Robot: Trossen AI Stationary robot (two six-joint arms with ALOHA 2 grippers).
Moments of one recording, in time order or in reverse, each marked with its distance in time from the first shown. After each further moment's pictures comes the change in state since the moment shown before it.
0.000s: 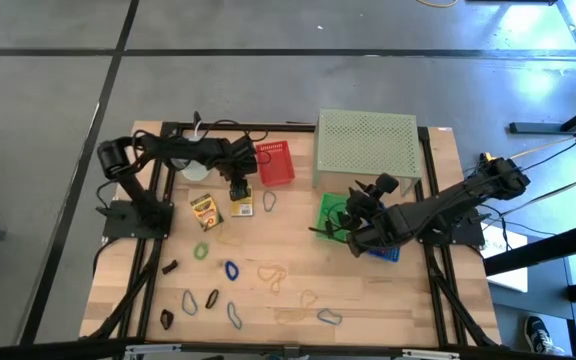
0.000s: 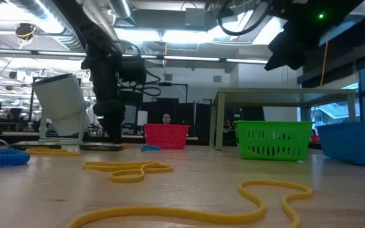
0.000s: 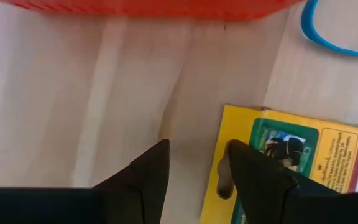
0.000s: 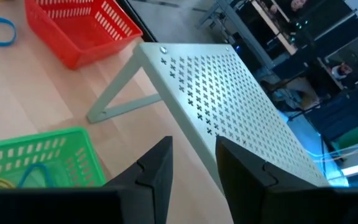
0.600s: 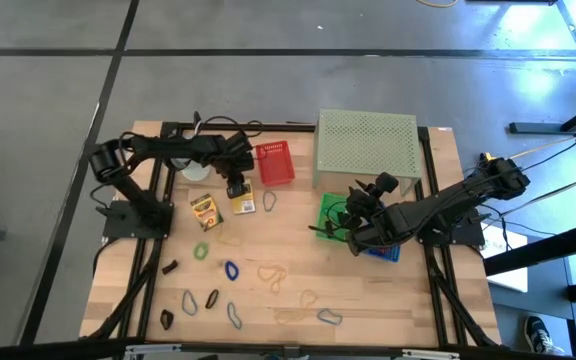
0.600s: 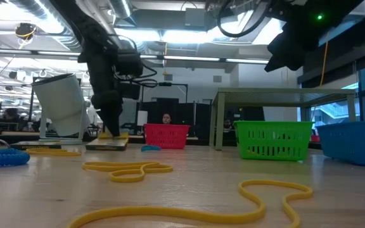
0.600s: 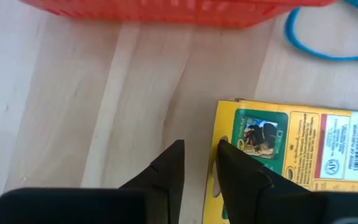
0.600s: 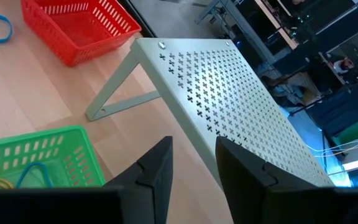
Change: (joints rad) left arm 0.024 -0.080 -0.002 -0.052 0.015 -0.004; right arm -0.013 0.000 0.000 0.000 -0.009 0.003
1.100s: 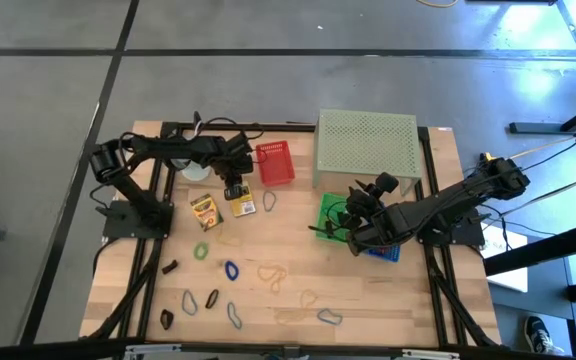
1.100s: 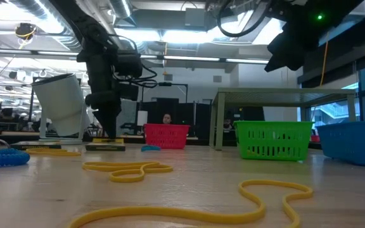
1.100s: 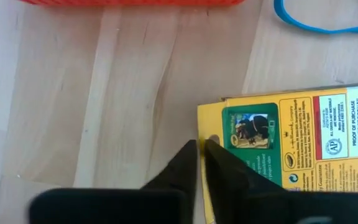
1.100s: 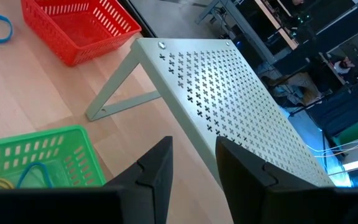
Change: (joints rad) left arm -0.013 0.002 0.000 -0.036 -0.005 0.061; right arm 0.000 0.000 0.000 0.000 0.000 0.000
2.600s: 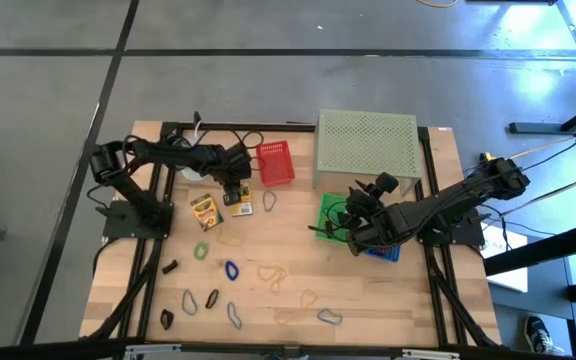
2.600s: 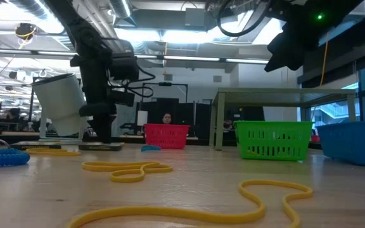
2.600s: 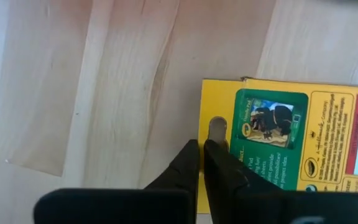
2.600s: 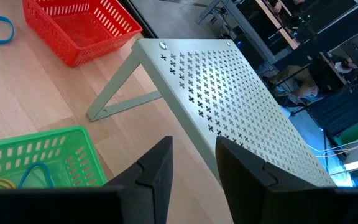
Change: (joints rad) left arm -0.045 -0.002 -0.096 0.113 -0.112 -0.050; right arm 0.000 0.000 0.000 0.004 -0.002 0.000
